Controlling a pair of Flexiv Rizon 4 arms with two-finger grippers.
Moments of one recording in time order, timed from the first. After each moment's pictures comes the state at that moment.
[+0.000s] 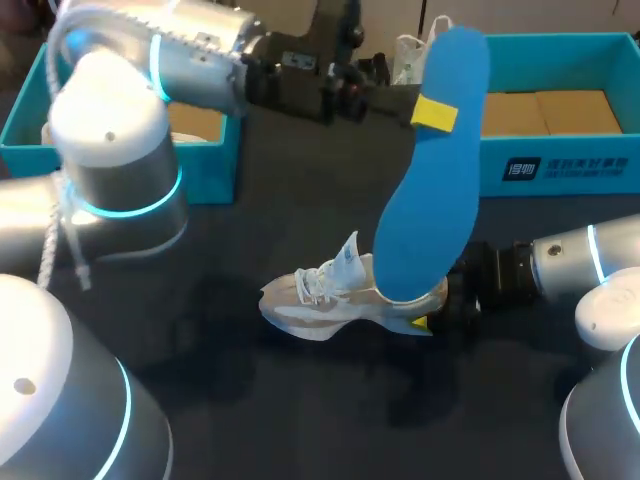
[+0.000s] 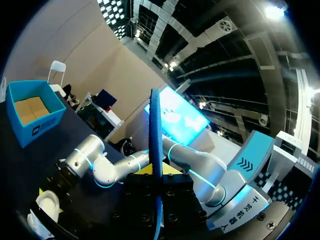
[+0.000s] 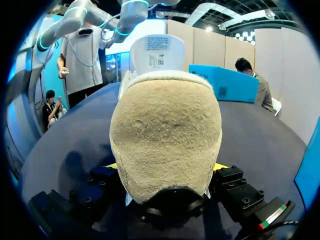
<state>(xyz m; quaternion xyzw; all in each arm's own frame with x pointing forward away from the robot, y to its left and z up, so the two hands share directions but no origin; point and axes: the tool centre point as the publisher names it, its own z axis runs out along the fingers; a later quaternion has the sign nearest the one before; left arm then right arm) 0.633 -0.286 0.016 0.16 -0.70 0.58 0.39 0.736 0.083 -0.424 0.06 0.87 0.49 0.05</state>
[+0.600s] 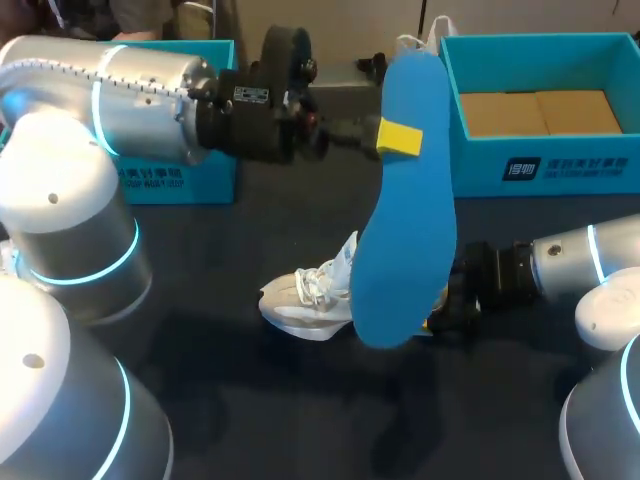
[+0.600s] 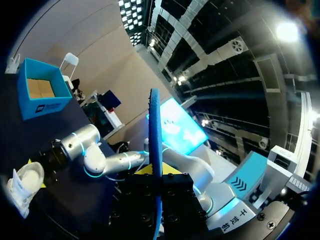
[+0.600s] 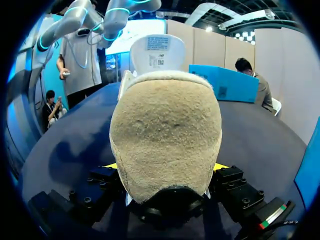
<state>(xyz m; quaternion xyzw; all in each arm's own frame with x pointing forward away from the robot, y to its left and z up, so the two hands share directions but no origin) 0.596 -0.255 0.021 0.24 -0.65 0.58 0.42 0.736 0.083 -0.424 0.06 0.87 0.49 0.05</state>
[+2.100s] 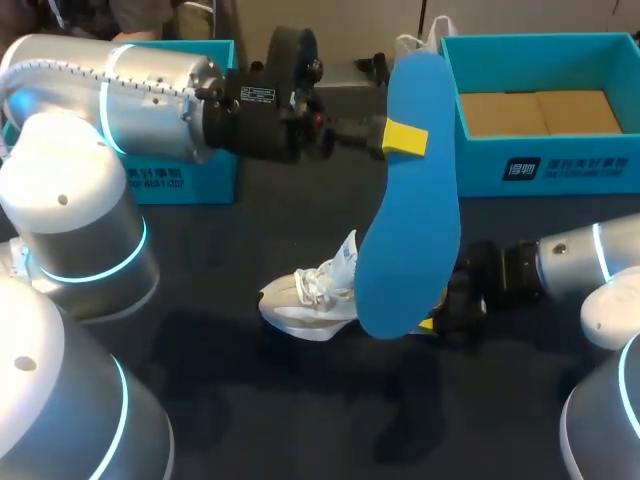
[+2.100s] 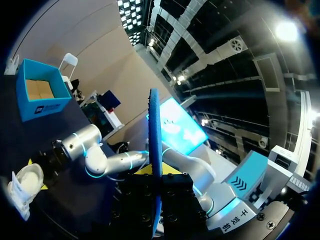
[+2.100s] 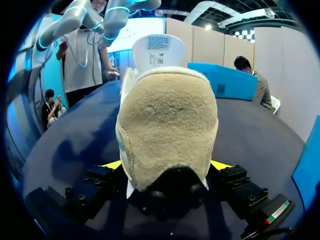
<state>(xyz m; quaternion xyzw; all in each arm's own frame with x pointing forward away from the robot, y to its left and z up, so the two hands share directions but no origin) 0.600 -0.260 0.020 0.24 -0.65 0.58 0.42 0.736 0.072 -0.424 0.07 0.87 0.48 0.05</state>
